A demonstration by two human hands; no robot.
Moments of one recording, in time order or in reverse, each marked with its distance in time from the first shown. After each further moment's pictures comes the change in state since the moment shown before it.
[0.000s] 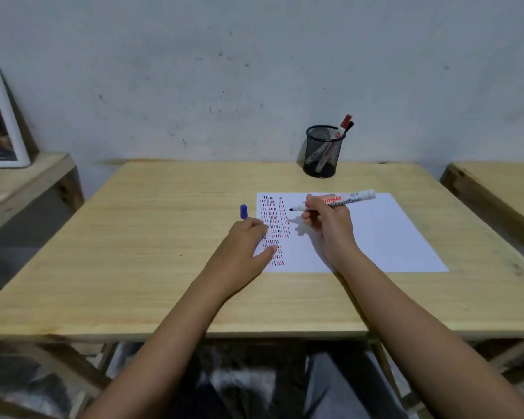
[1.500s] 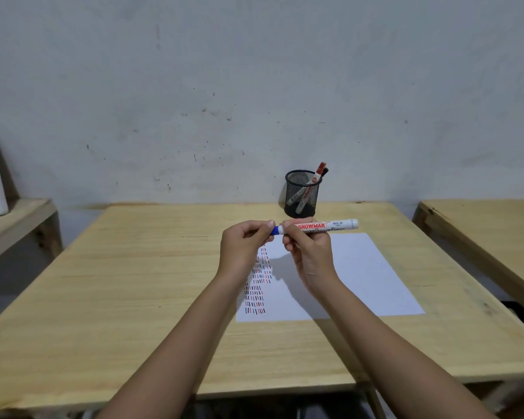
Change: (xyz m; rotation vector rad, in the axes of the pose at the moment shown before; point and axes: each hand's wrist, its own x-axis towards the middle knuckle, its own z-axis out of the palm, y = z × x) left_hand 0.067 0.058 -0.014 -0.977 0.297 -0.271; right_hand 0.004 -0.027 0.014 0.096 -0.156 -0.178
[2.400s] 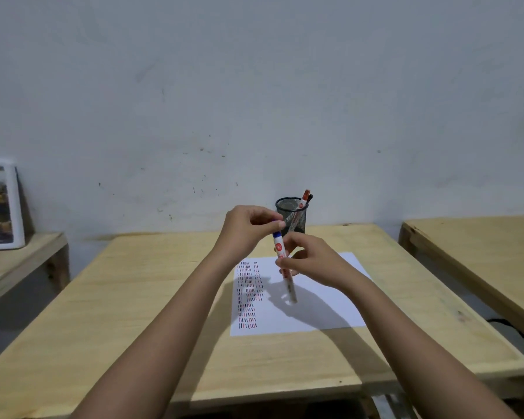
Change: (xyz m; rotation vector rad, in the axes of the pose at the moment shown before) left_hand 0.003 0.075 0.016 0.392 -0.216 0.290; right_hand -0.006 -0.067 -0.023 -0.941 -0.443 -0.017
